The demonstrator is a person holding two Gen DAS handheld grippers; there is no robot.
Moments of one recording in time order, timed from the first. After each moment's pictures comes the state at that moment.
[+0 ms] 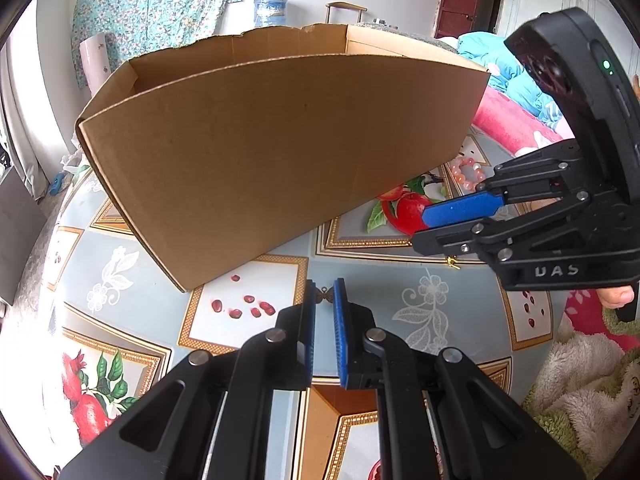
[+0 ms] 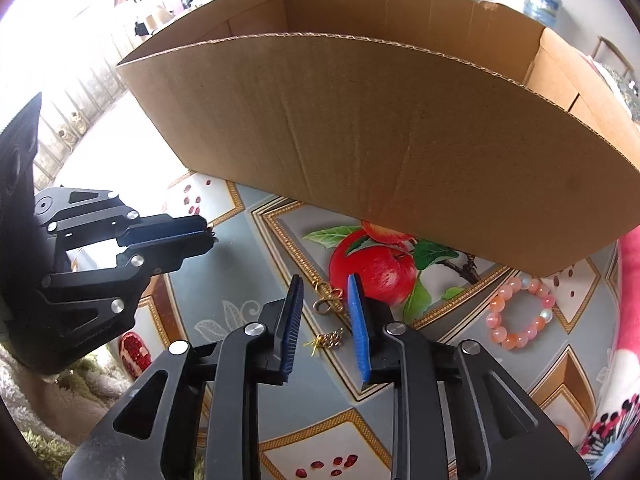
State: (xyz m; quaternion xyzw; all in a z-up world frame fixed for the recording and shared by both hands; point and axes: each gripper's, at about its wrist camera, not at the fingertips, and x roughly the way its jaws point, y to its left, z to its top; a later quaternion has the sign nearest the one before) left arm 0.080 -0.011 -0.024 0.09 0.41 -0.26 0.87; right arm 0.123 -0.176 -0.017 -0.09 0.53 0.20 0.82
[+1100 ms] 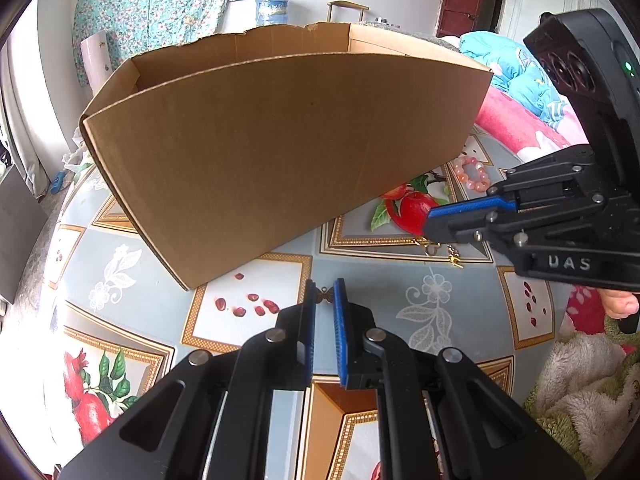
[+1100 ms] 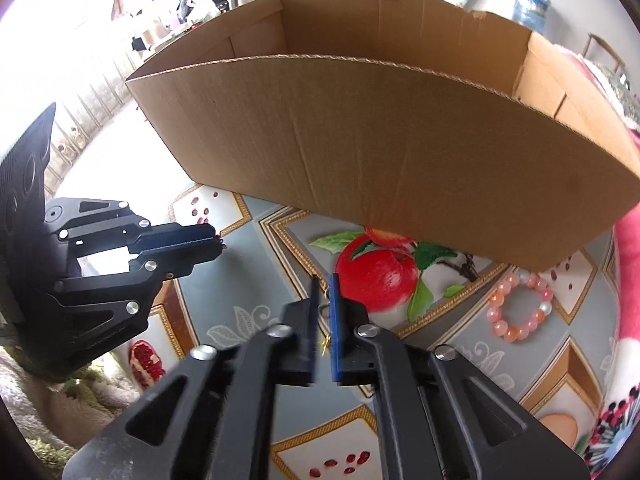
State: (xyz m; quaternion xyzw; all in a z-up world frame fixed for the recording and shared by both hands) left arm 0.079 -0.008 -0.025 0.09 0.42 -0.26 0.87; right arm 0.106 -0.189 0.005 -0.07 0.51 0.20 0.83
